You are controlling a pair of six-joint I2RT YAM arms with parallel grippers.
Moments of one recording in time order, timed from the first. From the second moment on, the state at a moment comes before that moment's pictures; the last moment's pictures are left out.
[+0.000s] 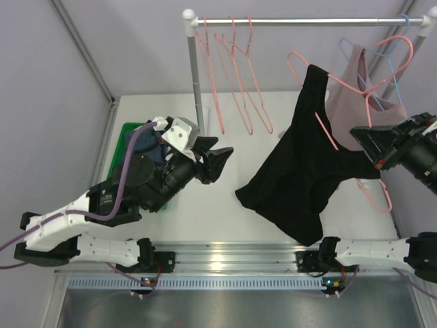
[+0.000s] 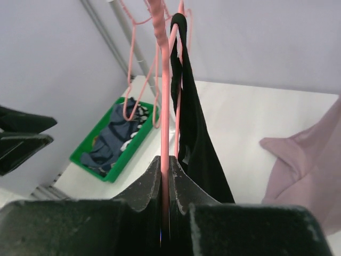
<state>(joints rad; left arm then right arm) -1.39 1.03 1.48 -0.36 -0.64 -0.08 1.15 0.92 2.10 -1.19 0.61 0.33</state>
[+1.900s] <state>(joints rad) -1.39 1.03 1.40 -0.43 -0.54 -0.08 -0.17 1.41 2.13 -0.91 -0.31 0.22</state>
